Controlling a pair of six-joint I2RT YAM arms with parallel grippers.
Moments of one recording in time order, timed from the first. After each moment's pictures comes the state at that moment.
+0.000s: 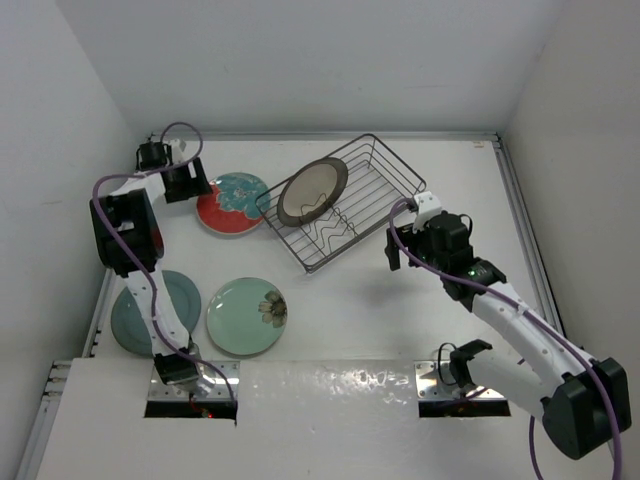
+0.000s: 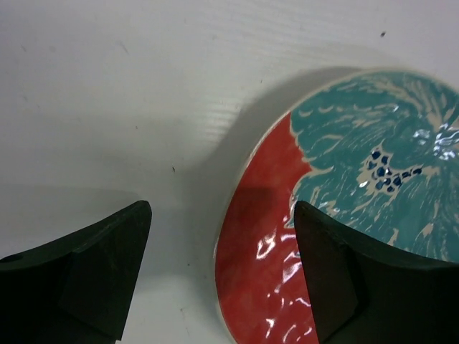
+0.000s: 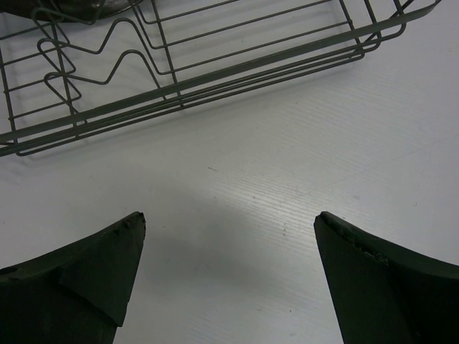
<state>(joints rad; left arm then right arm) 0.26 2.13 1.52 -0.30 0.33 -0.05 0.40 0.96 0.58 -0.18 0.04 0.04</state>
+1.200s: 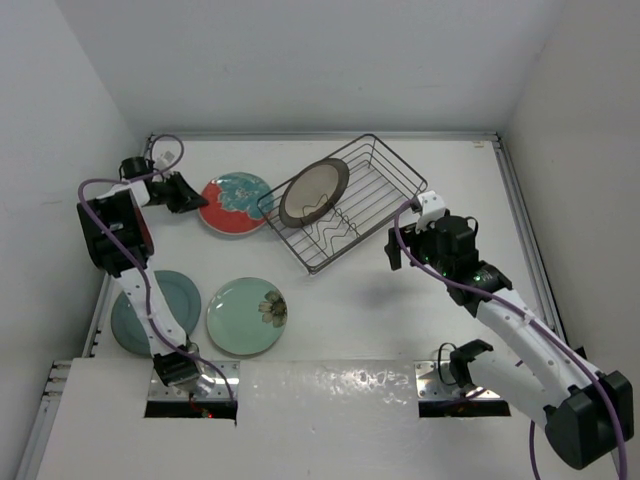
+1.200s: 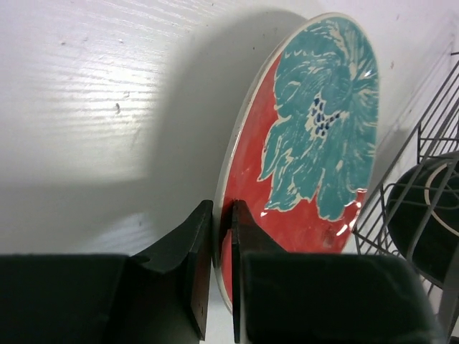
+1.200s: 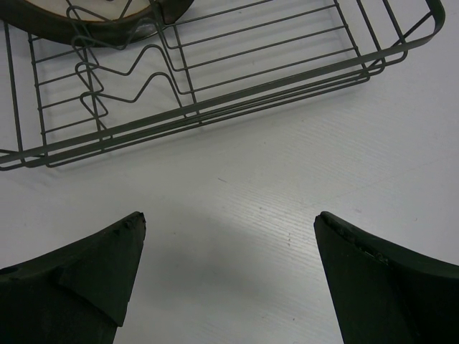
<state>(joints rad) 0.38 2.19 1.51 -0.37 0.74 -0.17 0.40 0.90 0.57 -0.17 0.02 0.04</state>
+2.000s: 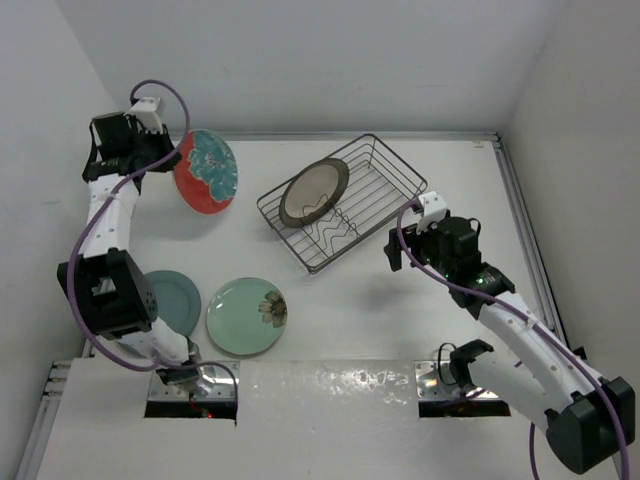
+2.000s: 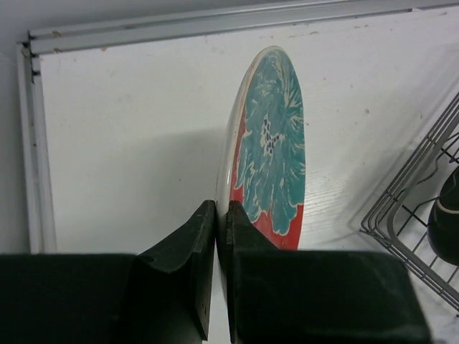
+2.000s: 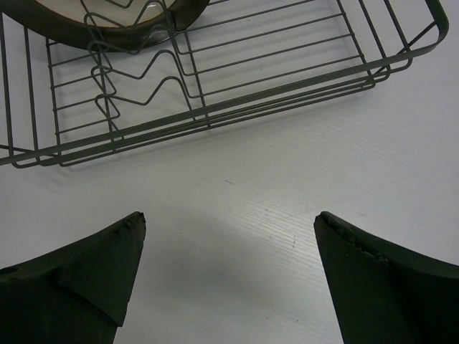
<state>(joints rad) 0.28 1.59 1.44 -0.39 0.44 0.14 0.40 0.87 0.57 -0.18 -0.01 0.04</state>
